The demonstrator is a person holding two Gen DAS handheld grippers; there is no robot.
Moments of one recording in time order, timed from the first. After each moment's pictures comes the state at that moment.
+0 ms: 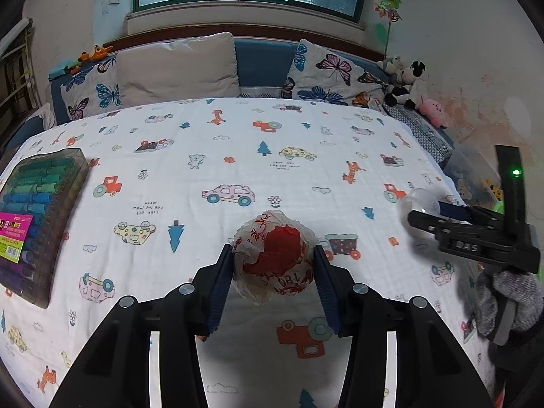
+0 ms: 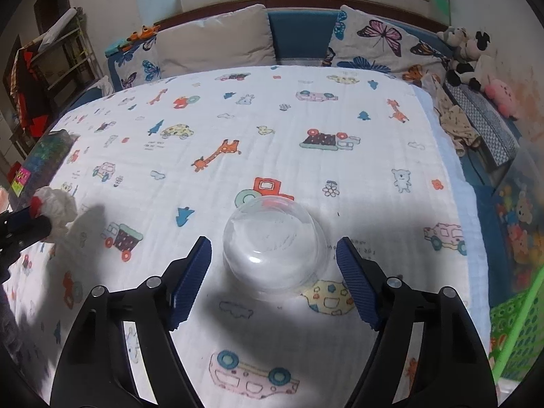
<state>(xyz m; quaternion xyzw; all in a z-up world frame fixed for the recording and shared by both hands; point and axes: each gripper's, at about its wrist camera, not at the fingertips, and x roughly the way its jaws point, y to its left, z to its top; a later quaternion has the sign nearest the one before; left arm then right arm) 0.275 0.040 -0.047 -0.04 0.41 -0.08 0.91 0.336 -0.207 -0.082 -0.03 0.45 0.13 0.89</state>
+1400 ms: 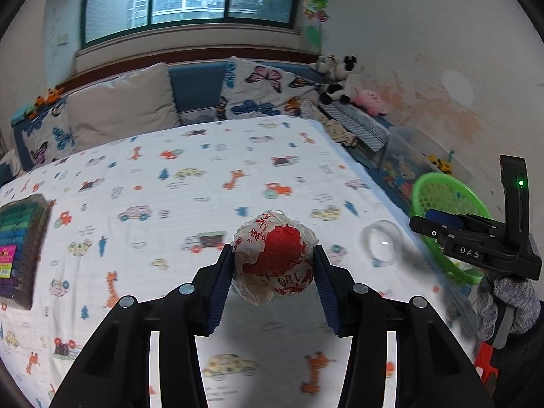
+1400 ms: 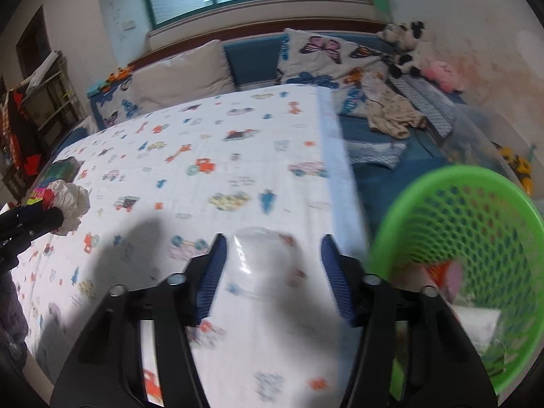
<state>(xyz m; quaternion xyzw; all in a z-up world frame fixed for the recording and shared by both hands) 0.206 -0.067 0.002 0.01 0.37 -0.18 0.91 0.202 -0.330 -0.029 0.04 0.40 0.07 0.91</state>
